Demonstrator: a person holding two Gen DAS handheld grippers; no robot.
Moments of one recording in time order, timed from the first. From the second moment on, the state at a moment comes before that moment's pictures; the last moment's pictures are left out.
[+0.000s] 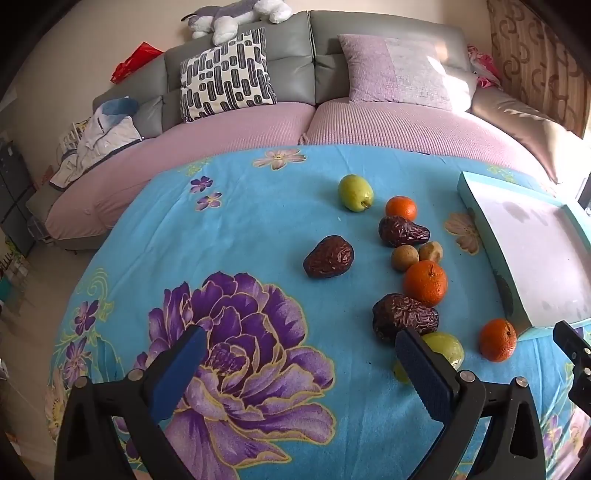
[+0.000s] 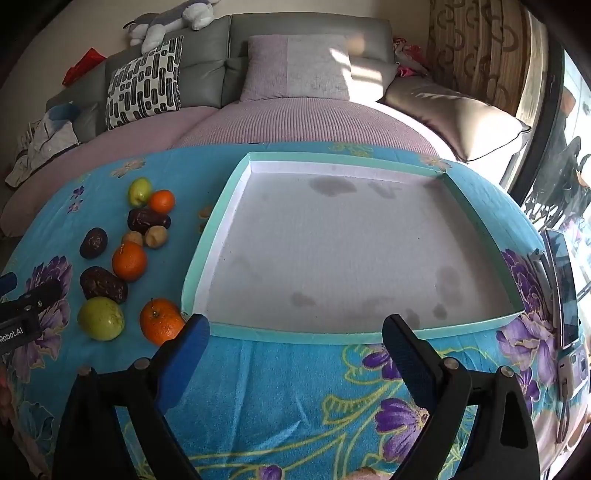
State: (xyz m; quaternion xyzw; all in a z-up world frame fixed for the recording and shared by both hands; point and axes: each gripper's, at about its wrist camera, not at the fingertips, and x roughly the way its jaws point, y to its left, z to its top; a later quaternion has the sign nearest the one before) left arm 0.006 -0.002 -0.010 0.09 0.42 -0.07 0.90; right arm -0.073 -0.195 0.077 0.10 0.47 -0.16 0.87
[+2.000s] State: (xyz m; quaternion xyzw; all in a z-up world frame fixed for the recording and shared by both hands) left arm 0.006 -0.010 -0.014 0.10 0.42 -0.09 0.90; right arm -0.079 -0.204 0.071 0.11 0.46 -0.14 0.87
